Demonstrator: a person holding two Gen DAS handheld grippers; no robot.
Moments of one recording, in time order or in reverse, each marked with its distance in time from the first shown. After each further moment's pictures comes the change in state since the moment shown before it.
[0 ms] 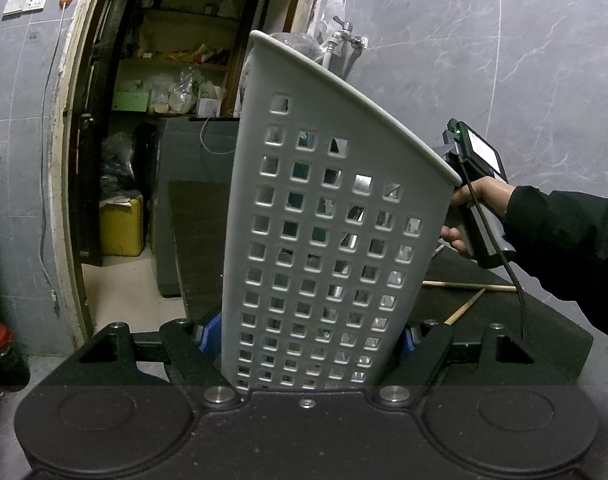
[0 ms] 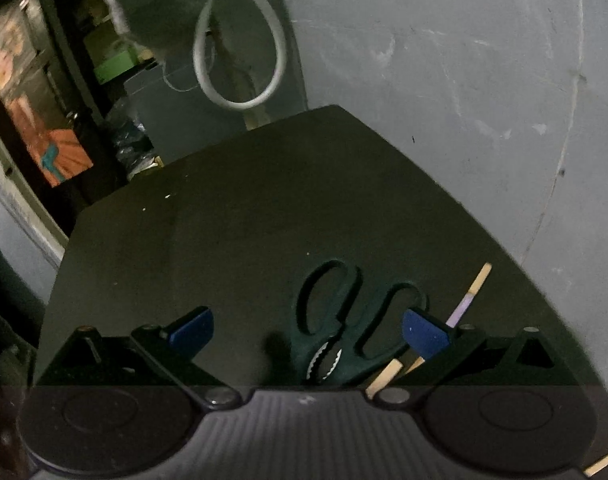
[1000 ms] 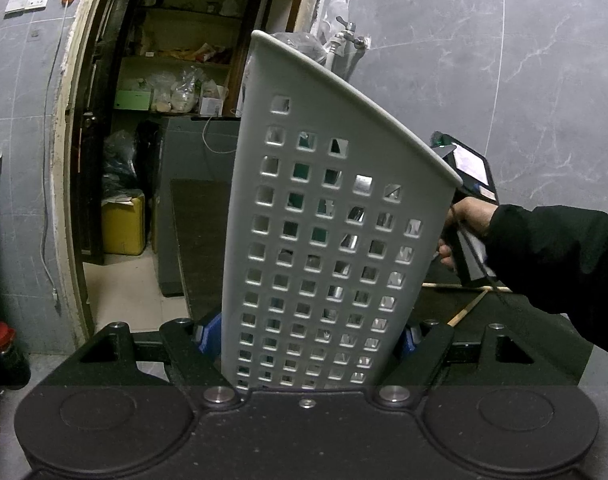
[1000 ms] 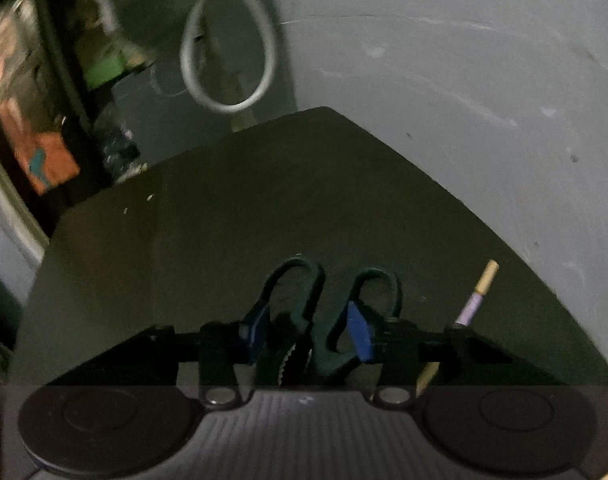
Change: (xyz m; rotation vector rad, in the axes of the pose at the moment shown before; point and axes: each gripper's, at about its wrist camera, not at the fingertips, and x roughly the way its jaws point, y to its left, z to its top) left arm -0.004 -0.001 0.003 -0.007 -0.001 0.002; right arm 0.034 0.010 -0.004 -0.055 -0.049 -0.056
